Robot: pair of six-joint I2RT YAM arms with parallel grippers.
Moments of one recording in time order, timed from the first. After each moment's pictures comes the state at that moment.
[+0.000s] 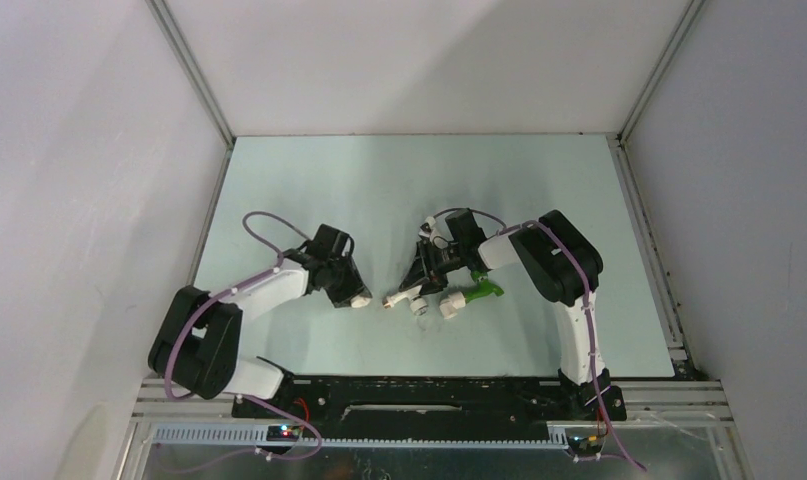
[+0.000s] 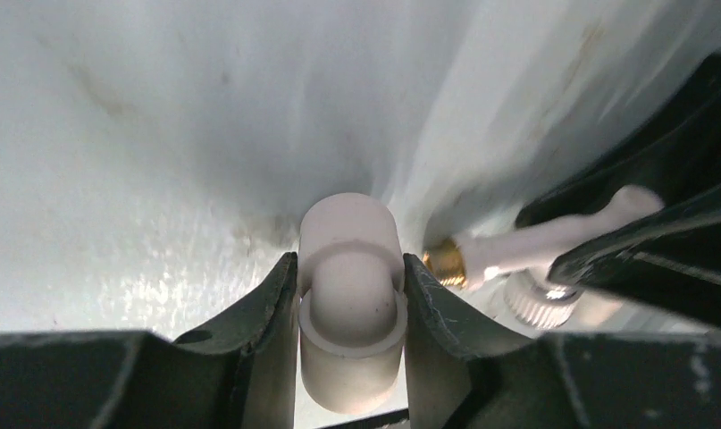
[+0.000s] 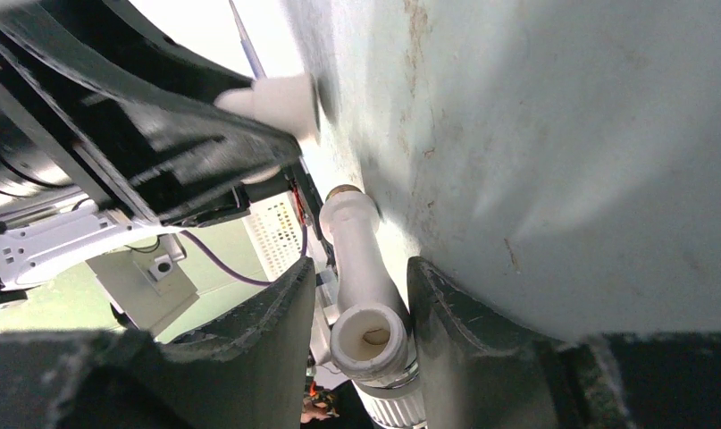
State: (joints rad) left arm -0.42 1.40 0.71 -0.43 0.11 -0.88; right arm 0.56 2.14 1.04 0.24 -1.04 0.86
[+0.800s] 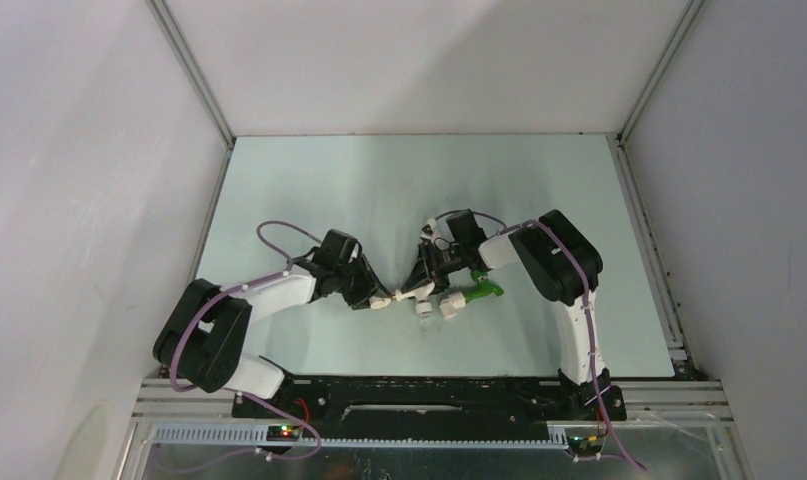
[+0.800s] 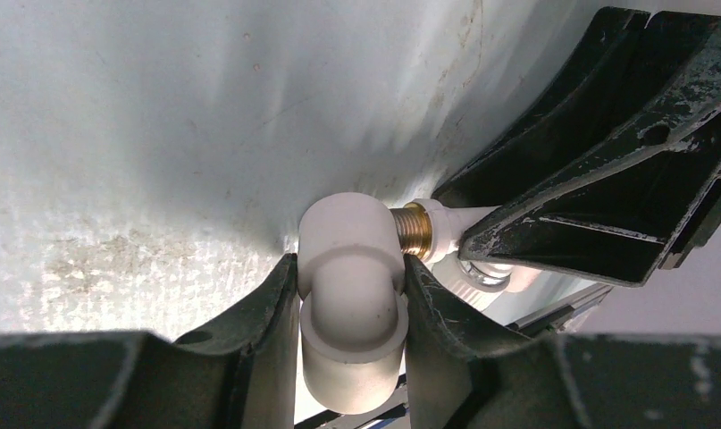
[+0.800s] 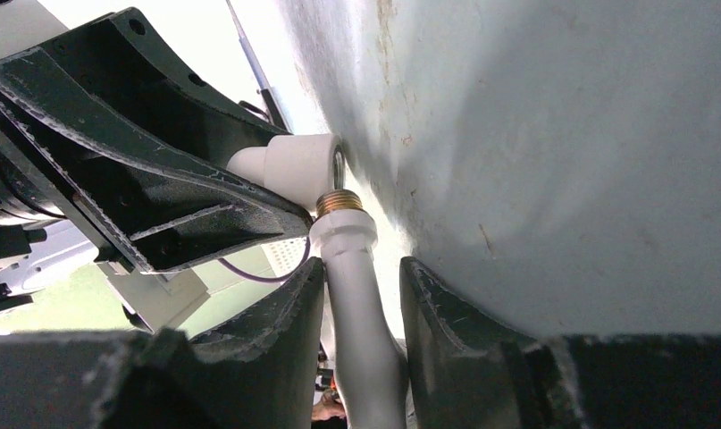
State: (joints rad) left arm -0.49 1.44 0.63 -0.22 0.27 -0.99; right arm 0.56 2.15 1.04 0.22 -1.05 0.88
